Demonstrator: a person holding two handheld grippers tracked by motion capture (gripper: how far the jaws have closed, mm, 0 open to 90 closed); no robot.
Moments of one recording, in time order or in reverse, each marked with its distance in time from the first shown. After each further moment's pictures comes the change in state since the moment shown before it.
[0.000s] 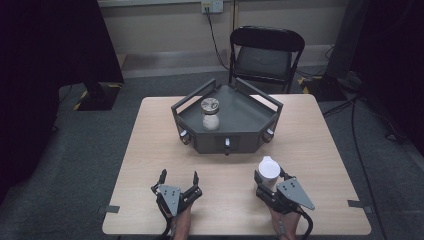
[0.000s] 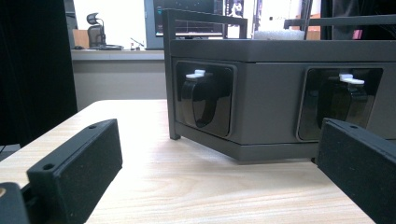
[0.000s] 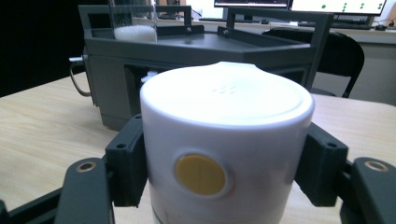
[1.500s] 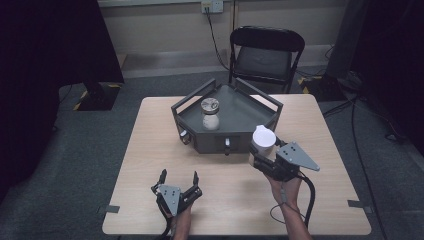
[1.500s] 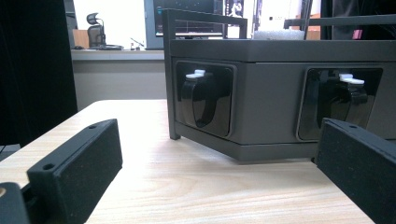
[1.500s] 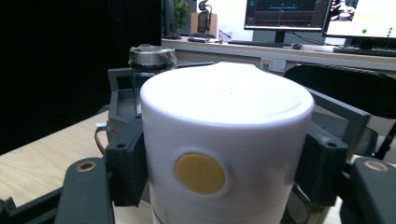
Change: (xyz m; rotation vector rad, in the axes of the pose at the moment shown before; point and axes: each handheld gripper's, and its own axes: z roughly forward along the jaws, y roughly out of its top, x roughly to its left) left arm 0.000 0.000 0.000 0.000 0.000 0.001; right arm -0.034 0.079 0.041 -0.046 0.144 -0.001
